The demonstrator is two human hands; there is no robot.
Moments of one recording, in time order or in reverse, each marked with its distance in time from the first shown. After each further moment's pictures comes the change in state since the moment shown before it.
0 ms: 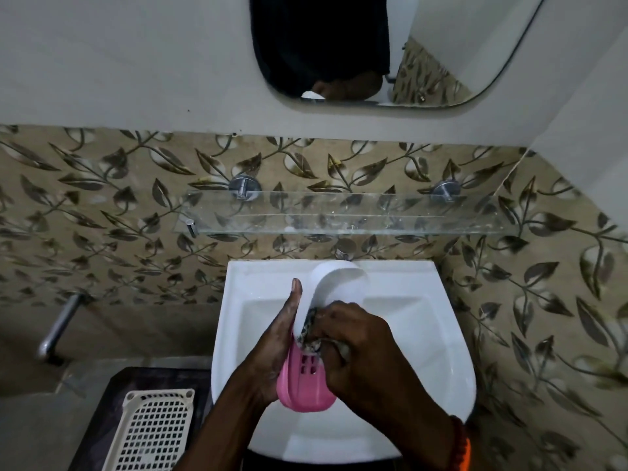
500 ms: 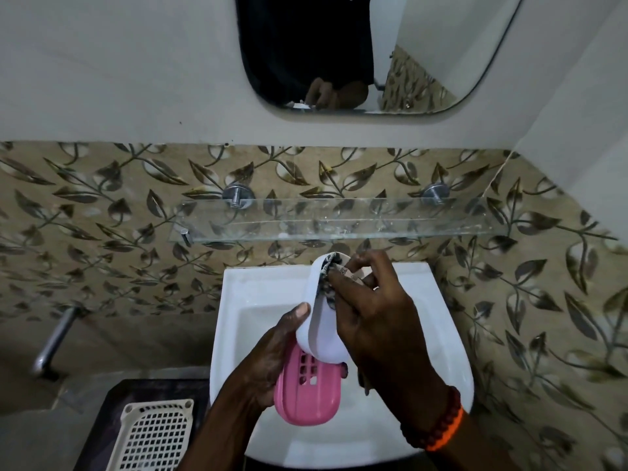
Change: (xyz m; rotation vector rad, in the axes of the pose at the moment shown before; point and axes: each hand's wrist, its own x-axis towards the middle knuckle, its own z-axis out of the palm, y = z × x) left_hand -0.013 0.003 0.004 0.218 -0.183 0.028; right_hand 0.021 -0.002 -0.020 -0.291 0.356 0.065
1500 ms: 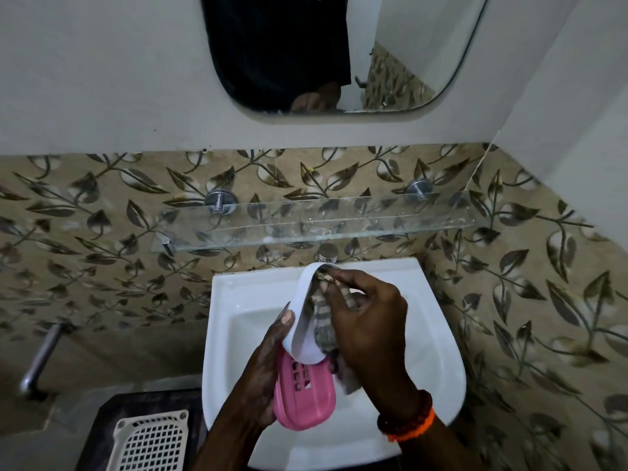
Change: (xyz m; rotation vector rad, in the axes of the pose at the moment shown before) left_hand 0.006 -0.018 0.011 -0.123 0.264 0.075; right_hand -0.006 0.008 0.019 0.395 0.188 0.484
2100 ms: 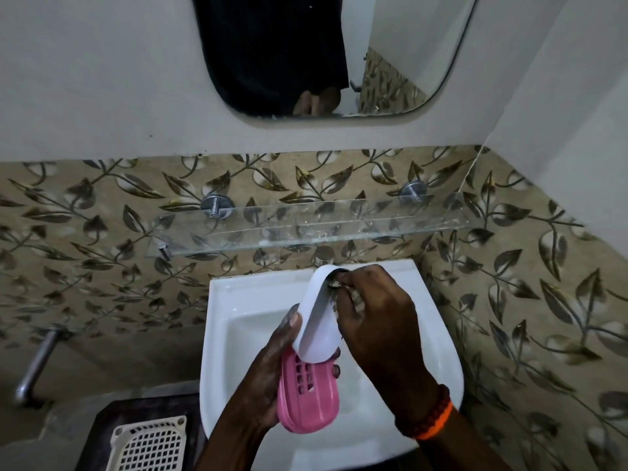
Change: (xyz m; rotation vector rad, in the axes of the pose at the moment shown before) left_hand 0.002 0.001 0.000 0.050 -0.089 -0.074; right_hand 0.009 0.010 -0.020 -0.325 -0.053 -0.316
